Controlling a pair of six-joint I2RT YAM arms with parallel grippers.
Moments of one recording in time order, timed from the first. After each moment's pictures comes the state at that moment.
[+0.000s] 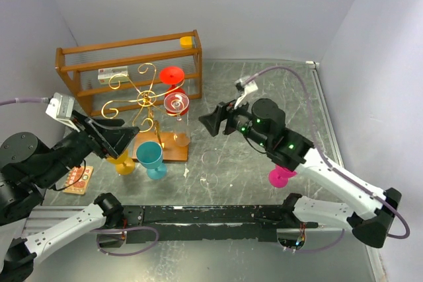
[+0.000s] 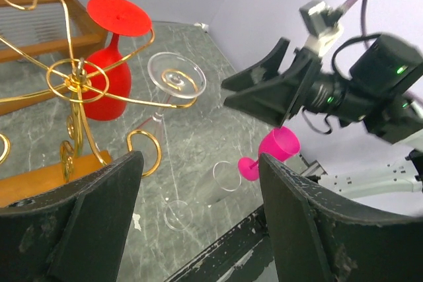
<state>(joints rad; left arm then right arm) -0.79 0.58 1.33 -0.76 -0.12 -0.50 0.88 1.04 0.98 -0.06 0.02 0.35</state>
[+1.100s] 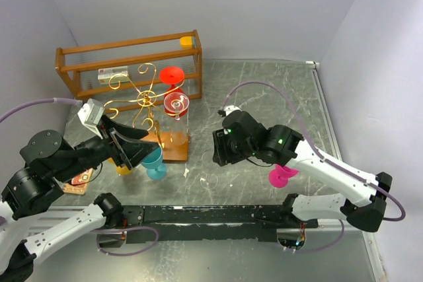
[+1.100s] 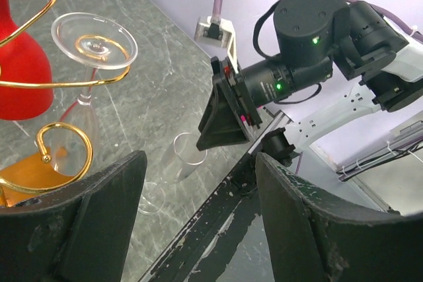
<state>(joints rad) -0.79 0.55 1.15 -0.63 0.16 -0.48 1.01 1.15 1.22 -0.93 0.08 0.59</state>
